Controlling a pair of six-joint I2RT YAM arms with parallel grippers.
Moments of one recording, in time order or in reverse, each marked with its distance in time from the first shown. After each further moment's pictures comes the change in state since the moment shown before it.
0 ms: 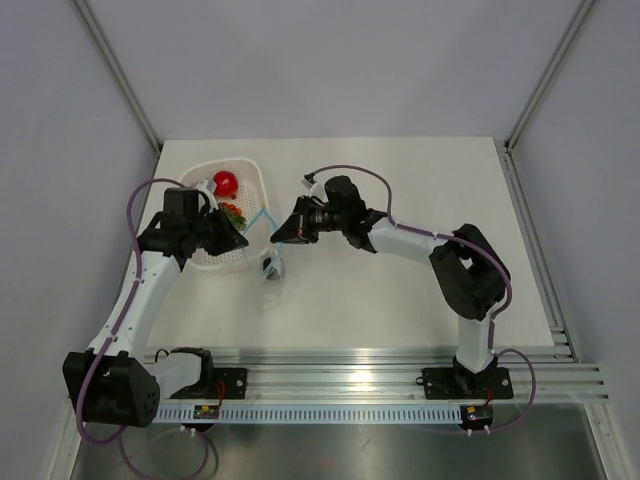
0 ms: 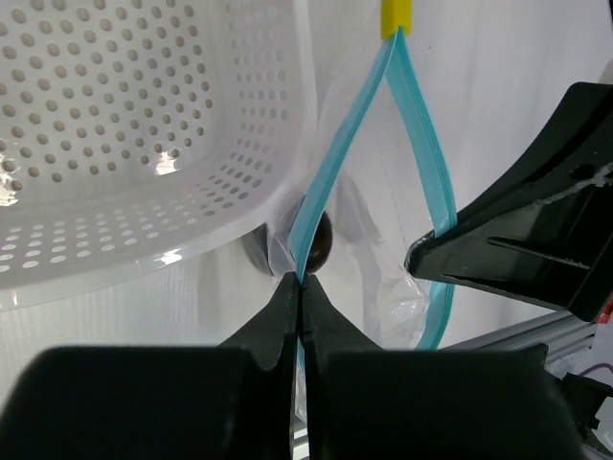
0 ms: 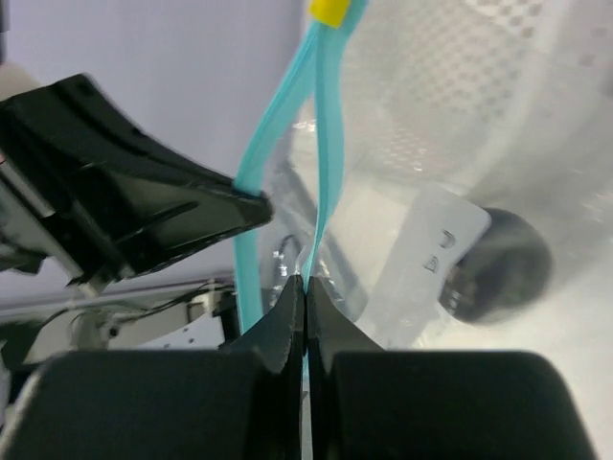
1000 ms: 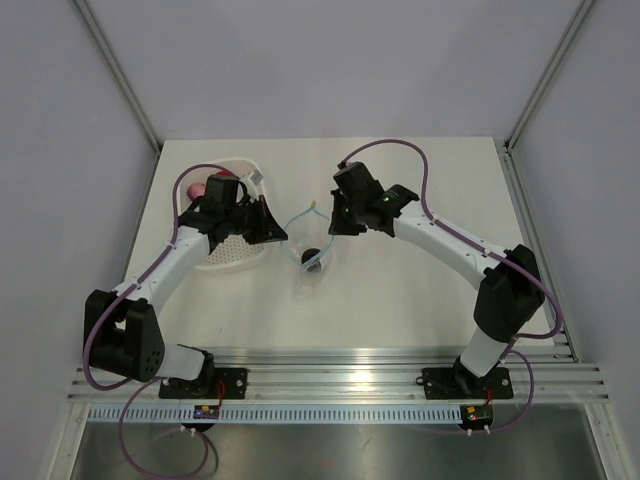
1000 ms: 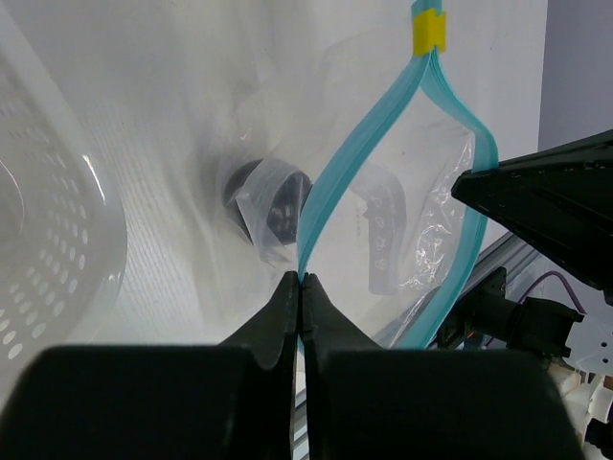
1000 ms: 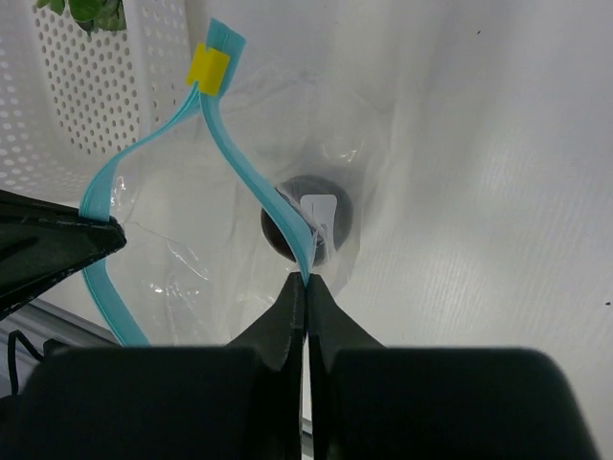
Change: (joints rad) left arm -0.184 0.251 0.048 0.238 0.180 -0.028; right arm -0.005 -0.240 0.228 -1.039 0.724 -0.474
